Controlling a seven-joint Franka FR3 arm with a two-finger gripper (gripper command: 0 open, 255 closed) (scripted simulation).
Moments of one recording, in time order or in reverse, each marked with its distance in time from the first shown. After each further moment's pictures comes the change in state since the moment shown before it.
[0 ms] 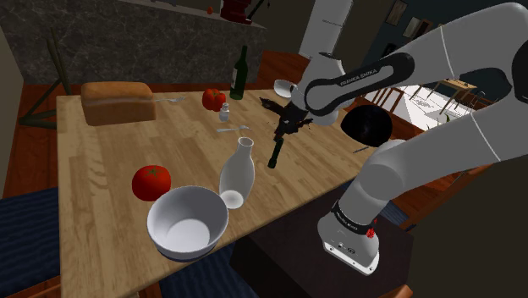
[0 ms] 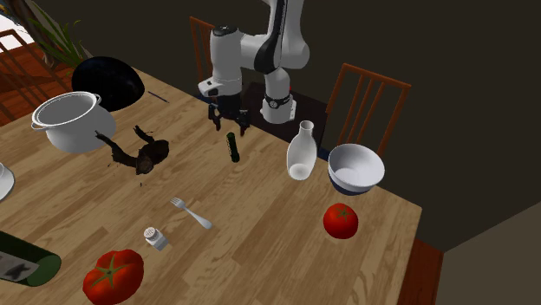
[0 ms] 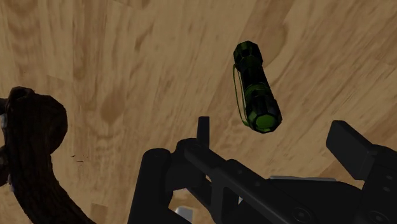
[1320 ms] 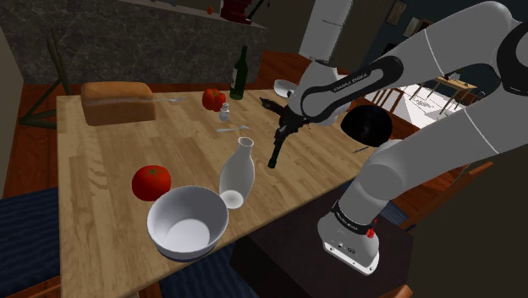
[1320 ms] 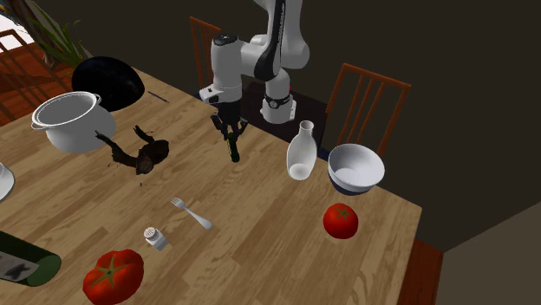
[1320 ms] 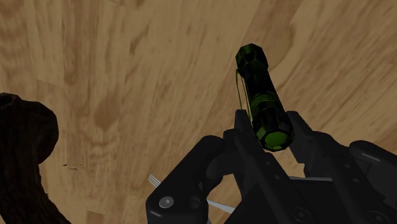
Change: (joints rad) arm 0.003 0.078 -0.007 -0.015 0.001 0.095 -0.003
